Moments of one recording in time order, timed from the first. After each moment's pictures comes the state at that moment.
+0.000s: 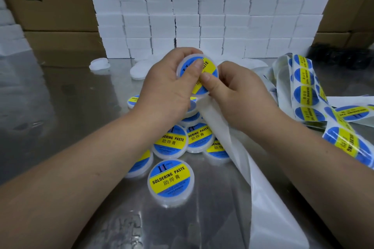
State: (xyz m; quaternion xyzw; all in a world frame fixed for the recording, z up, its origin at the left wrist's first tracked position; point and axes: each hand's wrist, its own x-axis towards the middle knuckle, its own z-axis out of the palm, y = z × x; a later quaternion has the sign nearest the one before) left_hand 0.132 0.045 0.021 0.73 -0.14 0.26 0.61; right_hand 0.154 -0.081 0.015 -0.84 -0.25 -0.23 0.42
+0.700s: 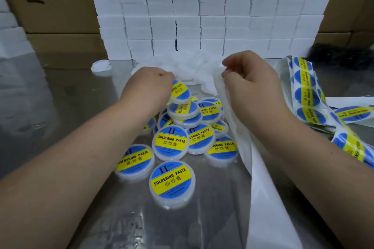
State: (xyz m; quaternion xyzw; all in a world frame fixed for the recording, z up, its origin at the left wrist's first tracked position) left_hand 0.166 0.081 0.022 0.89 0.05 0.23 0.39; right_hand 0.159 -0.085 0.016 -0.79 -0.18 -0.28 0.52
